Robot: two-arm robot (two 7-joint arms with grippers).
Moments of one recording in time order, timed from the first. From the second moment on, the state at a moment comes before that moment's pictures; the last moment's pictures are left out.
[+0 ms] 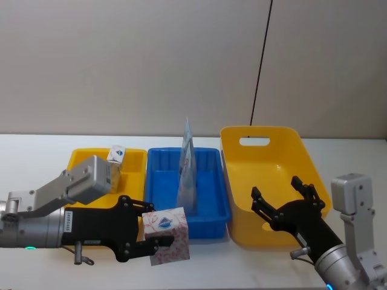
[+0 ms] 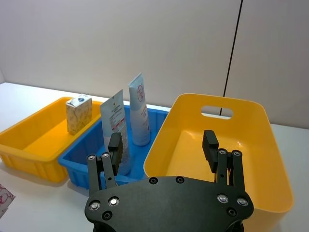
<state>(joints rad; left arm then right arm) -0.58 0.53 0.55 -1.46 -0.31 0.01 -1.09 -0.01 0.34 -0.23 -1.77 0.29 0.03 0.07</state>
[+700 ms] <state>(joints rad) -0.59 0.53 0.56 -1.46 -0.32 0.00 -1.10 0.01 0.38 -0.20 -1.74 0.36 0.00 0.22</state>
